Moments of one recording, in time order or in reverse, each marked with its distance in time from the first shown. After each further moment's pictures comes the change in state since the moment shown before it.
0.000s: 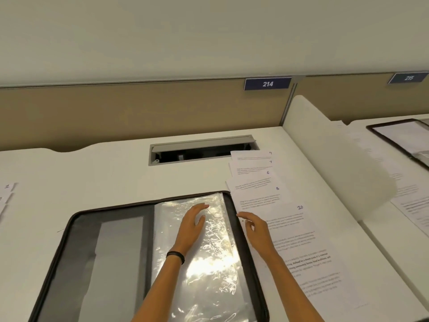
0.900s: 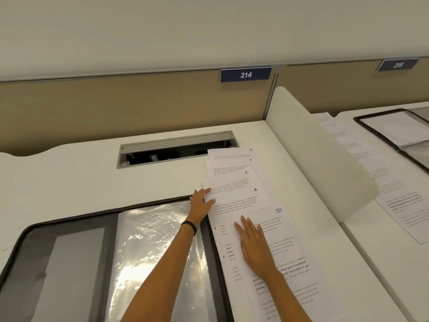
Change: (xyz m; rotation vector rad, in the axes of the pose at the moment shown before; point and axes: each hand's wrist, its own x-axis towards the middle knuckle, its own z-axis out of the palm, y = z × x) left_hand 0.108 0.035 0.112 -0.078 -0.090 -0.367; right_hand -0.003 0.104 -0.056 -0.740 -0.214 -0.126
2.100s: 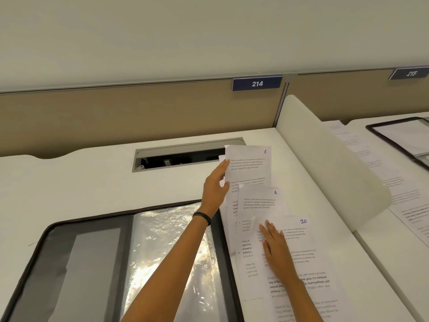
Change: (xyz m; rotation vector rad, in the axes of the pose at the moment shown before) left_hand -0.022 0.081 -0.019 0.014 0.152 0.618; right_hand -0.004 0.014 -0.017 0.228 0.075 0.155
